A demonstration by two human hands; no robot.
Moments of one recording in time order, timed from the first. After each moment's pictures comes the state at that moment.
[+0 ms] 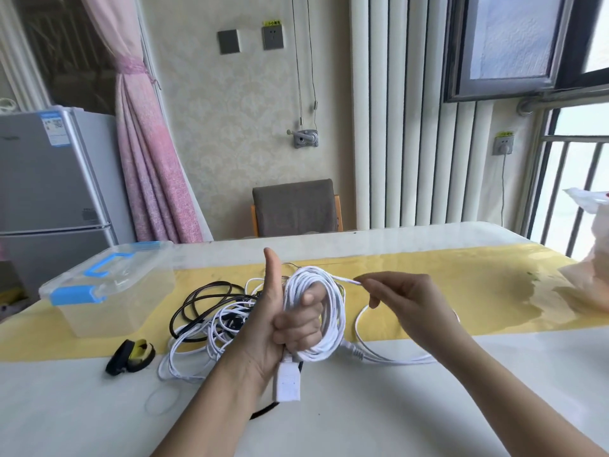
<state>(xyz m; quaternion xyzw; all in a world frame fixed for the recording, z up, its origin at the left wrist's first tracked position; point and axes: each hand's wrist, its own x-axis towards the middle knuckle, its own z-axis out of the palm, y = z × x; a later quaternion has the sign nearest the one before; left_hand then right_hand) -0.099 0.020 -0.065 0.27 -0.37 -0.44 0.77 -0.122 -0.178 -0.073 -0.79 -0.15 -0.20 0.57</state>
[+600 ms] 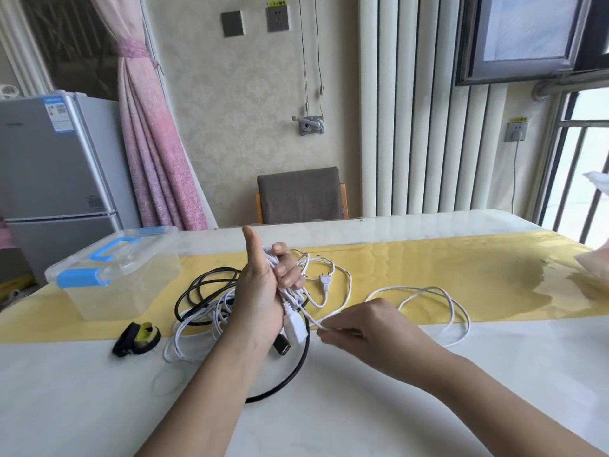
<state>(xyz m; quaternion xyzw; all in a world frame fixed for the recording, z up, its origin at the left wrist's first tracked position) -0.103 0.018 -0.057 0.46 -0.08 0.06 0.88 -0.128 -0.144 -0.103 -0.87 -0.38 -0.15 0.27</state>
